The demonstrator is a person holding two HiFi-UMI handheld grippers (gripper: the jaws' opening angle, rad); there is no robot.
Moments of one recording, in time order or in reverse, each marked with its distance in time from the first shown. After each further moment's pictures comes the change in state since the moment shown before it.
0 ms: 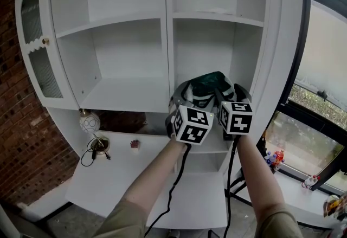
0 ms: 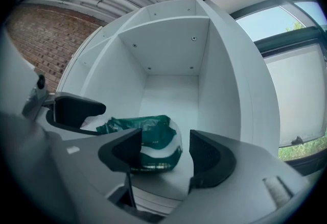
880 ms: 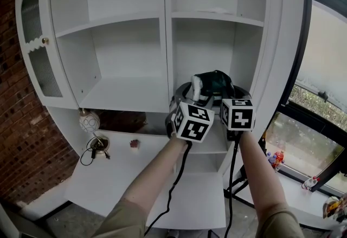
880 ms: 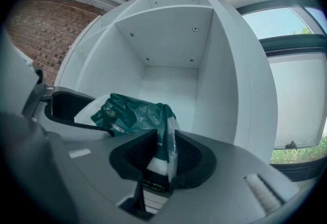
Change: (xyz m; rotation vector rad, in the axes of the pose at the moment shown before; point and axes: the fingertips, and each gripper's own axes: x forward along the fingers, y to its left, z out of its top) left arm 0.007 -0.003 -0.006 -0.032 0.076 -0.017; right arm 0.003 -0.011 -0.007 -0.043 0.109 -0.019
